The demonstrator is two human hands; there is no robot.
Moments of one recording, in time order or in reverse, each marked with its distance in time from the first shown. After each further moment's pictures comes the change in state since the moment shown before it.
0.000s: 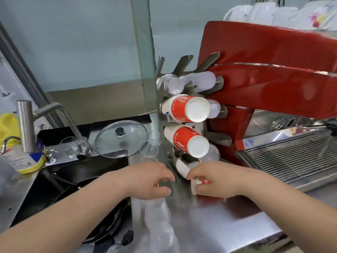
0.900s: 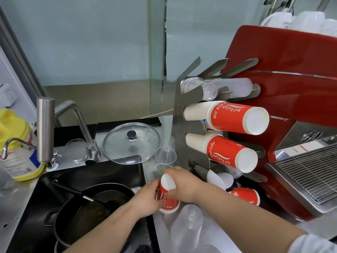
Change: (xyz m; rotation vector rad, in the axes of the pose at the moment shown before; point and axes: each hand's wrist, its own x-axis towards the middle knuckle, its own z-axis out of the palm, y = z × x) left_hand 0.008 -0.155 0.136 -0.631 0.209 -0.395; right_hand 0.178 -0.086 0.060 0.210 0.091 0.189
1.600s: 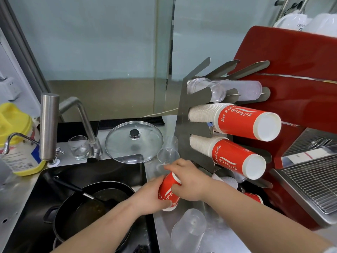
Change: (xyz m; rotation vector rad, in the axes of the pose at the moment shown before) left_hand 0.007 0.005 -0.010 -0.089 -0.025 0.109; right_hand 0.000 0.003 -0.016 -0.089 0.073 -0.116
